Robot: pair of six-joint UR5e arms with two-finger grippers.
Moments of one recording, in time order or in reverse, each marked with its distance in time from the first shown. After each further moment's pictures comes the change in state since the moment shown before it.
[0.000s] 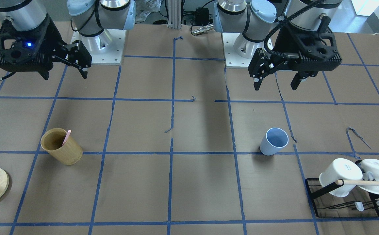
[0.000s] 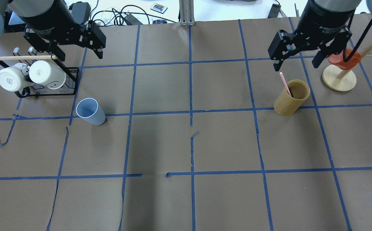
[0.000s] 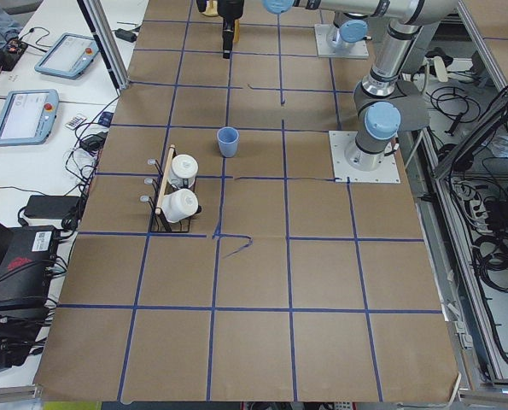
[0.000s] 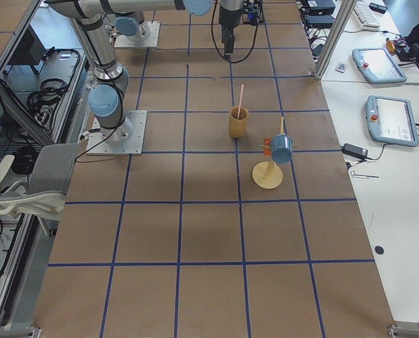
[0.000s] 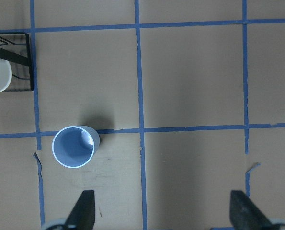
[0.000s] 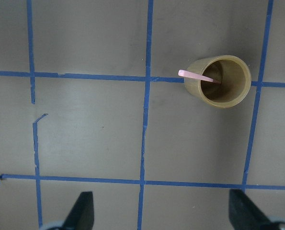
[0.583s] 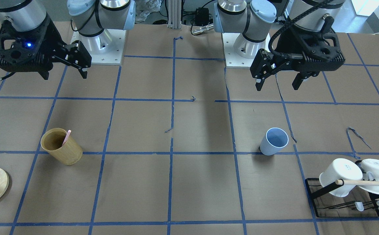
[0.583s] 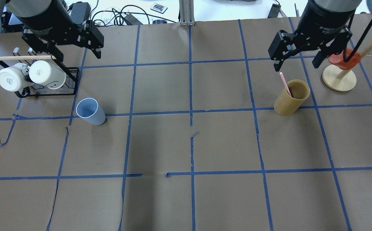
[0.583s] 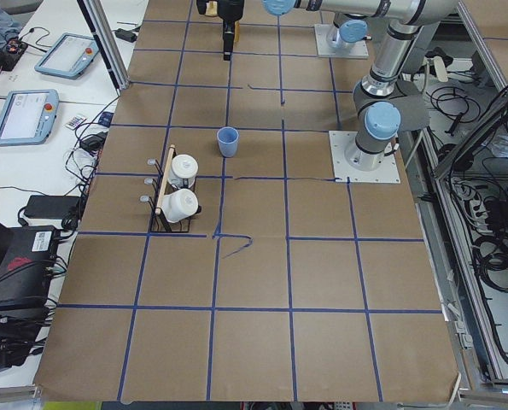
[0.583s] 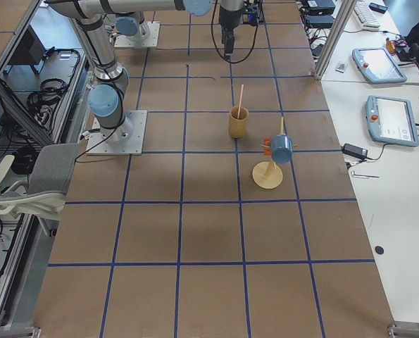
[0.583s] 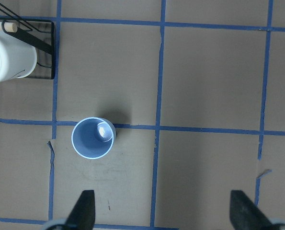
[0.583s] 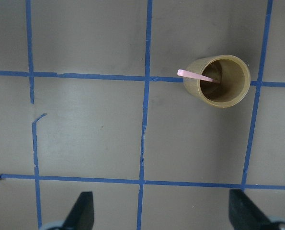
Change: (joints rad) left arm 0.000 -0.001 -0.002 0.001 0.001 -0.014; right arm -0.001 0.000 0.001 0.000 -0.001 -0.001
